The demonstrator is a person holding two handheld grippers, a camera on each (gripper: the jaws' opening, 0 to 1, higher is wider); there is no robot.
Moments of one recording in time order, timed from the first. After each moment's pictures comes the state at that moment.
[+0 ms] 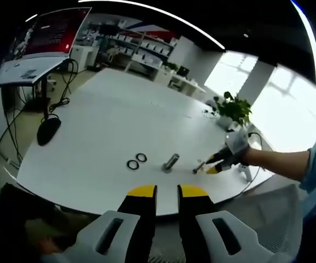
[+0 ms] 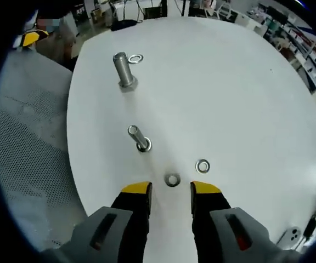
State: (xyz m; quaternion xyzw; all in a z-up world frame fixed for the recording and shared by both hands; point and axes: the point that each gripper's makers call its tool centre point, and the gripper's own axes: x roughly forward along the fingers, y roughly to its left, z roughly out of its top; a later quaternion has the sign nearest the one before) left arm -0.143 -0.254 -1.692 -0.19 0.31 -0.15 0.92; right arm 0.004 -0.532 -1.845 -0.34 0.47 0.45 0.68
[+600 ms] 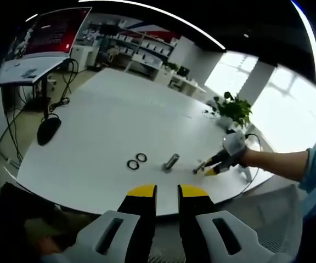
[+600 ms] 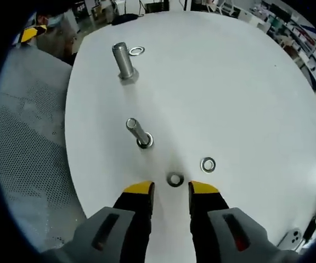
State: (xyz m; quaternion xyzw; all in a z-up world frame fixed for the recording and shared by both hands) left arm -0.143 -0.254 -1.692 -0.19 0.32 -0.15 0.92; right arm 0.005 -0.528 -1.853 -0.34 0.48 0.45 0.67
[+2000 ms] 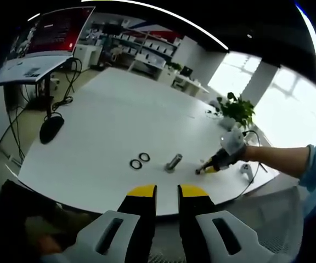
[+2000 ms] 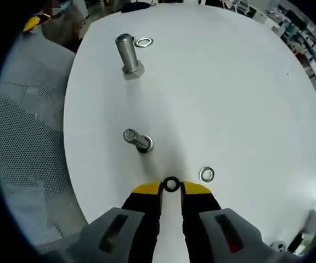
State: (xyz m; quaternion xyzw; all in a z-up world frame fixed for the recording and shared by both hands) left arm -0.142 -0.250 -1.694 -0.19 0.32 -0.14 0.92; right arm 0.008 -0.521 -1.856 -0.40 0.49 0.46 0.62
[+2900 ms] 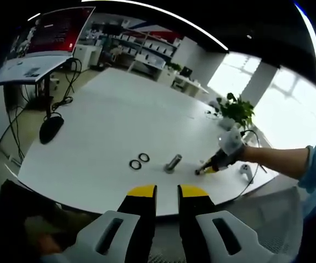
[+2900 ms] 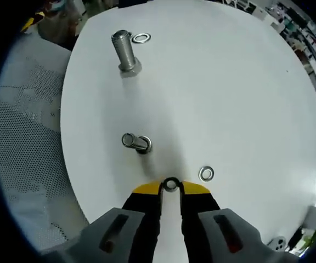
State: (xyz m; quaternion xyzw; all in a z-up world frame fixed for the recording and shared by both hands) left arm -0.142 -0.250 -1.694 -0.19 0.32 -0.14 0.92; right arm 0.011 -0.524 -1.855 -0.39 0.50 0.44 0.63
